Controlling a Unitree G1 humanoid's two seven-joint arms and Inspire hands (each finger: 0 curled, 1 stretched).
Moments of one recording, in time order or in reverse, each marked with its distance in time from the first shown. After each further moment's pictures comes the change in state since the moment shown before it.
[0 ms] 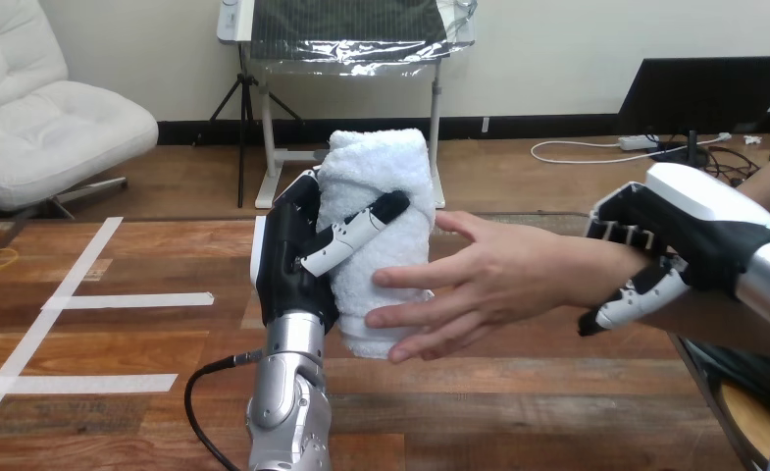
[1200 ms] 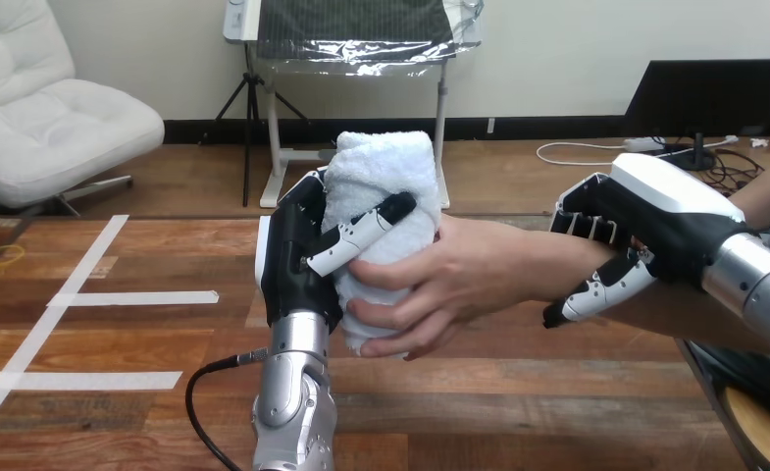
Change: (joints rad) left arm 0.000 0.000 -0.033 0.000 0.017 0.000 0.054; right arm -0.027 0.046 0.025 -0.028 -0.011 0.004 0.000
